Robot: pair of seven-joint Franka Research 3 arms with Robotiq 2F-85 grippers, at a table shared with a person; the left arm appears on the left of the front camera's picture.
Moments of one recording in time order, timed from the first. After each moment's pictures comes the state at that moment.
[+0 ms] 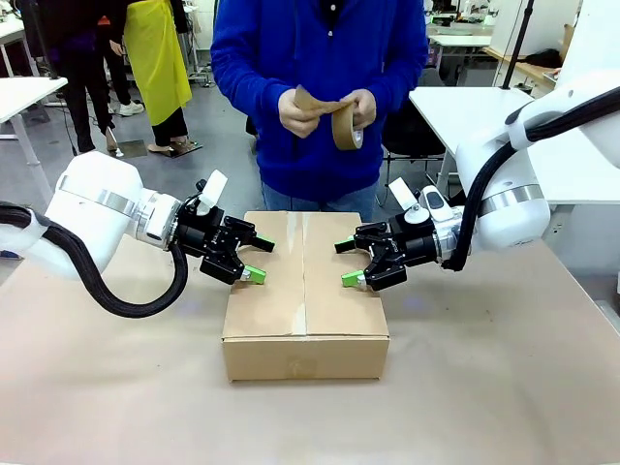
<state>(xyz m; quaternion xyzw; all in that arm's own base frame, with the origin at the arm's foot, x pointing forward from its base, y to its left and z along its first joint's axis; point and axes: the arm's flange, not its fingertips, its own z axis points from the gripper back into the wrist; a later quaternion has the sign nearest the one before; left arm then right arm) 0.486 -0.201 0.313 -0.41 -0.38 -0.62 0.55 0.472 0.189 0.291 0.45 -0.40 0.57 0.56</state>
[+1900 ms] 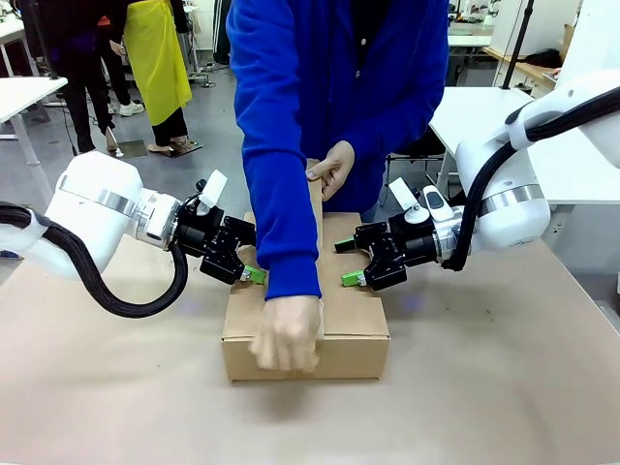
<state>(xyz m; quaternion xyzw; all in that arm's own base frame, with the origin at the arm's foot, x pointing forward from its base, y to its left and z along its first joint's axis) 0.486 -0.201 0.313 -0.41 -0.38 -0.62 0.55 0.472 0.189 0.291 0.45 -0.40 0.57 0.56</state>
